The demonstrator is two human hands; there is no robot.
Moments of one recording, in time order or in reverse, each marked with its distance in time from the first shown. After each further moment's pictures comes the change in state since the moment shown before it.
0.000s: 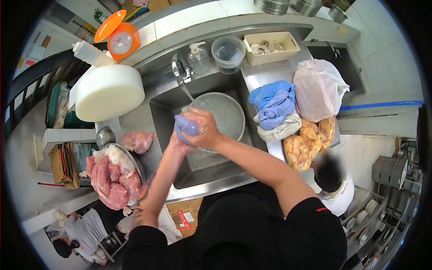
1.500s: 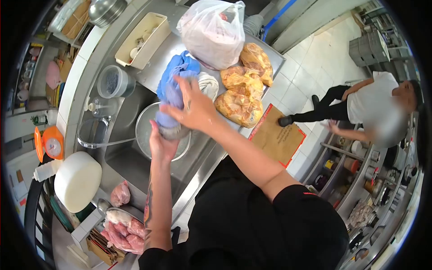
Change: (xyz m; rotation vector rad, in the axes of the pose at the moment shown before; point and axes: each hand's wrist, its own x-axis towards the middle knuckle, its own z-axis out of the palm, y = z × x) left_hand 0.076 -0.164 0.123 0.513 -0.107 -0.067; right_hand -0.080 -0.056 -0.241 -0.531 0.356 0.850
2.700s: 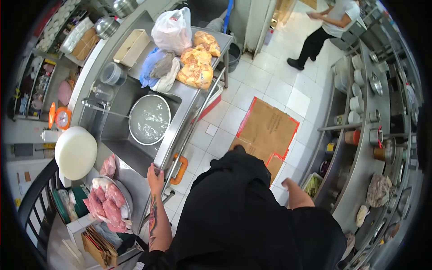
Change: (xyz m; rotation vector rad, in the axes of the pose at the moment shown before) left_hand -0.280 -0.188 -0.247 1.818 0.294 0.575; right_hand -0.809 0.539 -0.135 -0.362 -0.970 1.312
